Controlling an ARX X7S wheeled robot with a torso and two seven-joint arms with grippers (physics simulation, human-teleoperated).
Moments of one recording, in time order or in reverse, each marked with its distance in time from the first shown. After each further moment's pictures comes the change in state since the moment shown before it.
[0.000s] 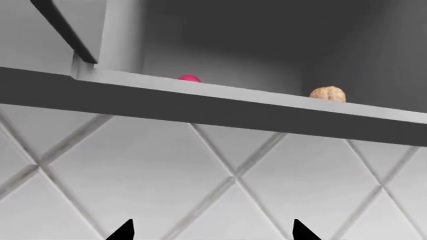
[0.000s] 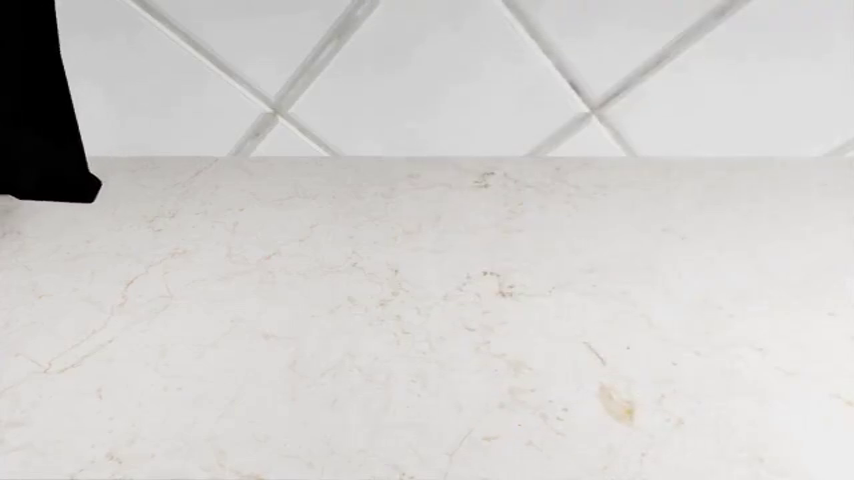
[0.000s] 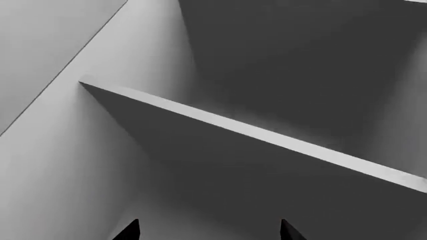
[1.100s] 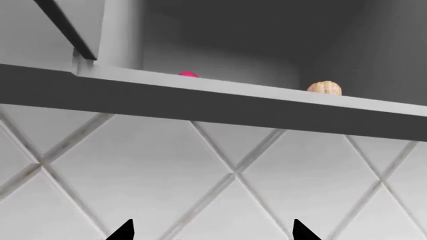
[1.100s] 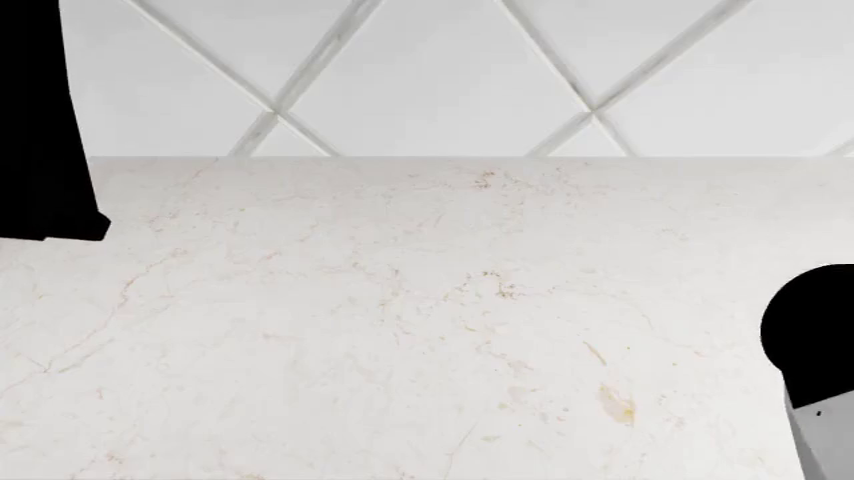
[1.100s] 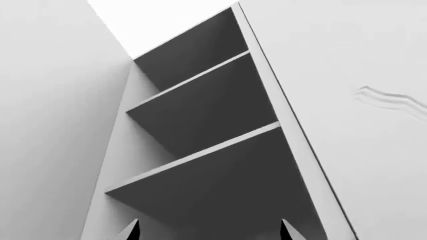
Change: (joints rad) left arm 0.031 -0.008 -0.035 0.046 -0.023 0.002 -0.027; right arm -0.569 0.195 0.789 -1.141 1.574 0.146 1.354
